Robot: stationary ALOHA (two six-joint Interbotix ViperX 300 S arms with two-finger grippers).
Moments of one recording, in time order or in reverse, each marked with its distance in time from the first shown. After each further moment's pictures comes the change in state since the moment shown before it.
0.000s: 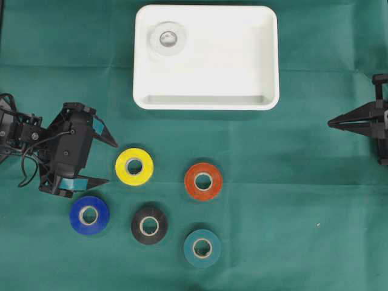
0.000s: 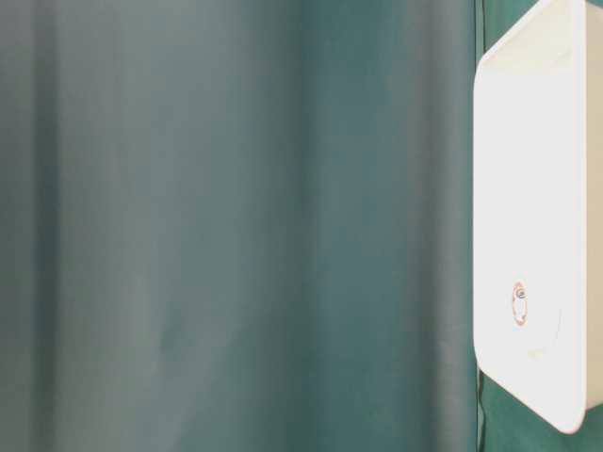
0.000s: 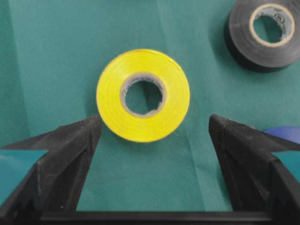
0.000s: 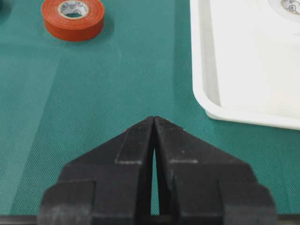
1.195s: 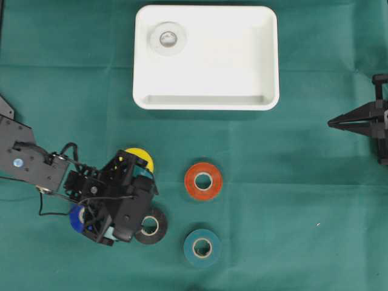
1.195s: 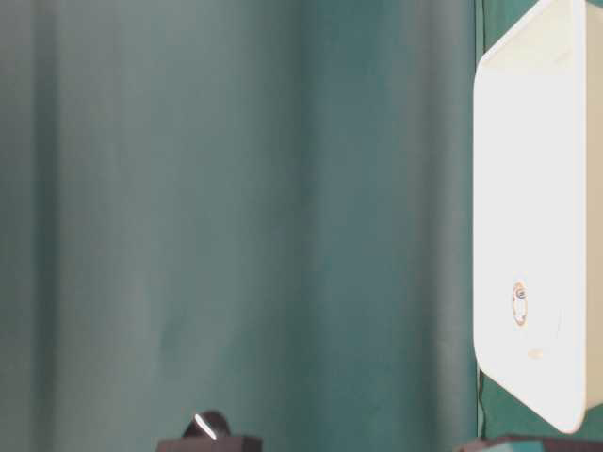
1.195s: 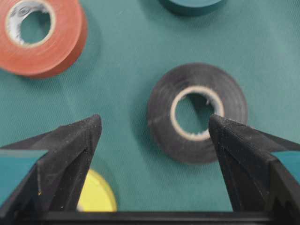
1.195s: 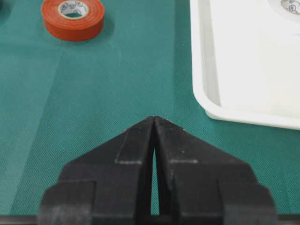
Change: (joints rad) left arm -0.166 0.382 -0.316 0.000 0.000 0.003; right arm 0.002 0.000 -0.002 0.000 0.000 0.000
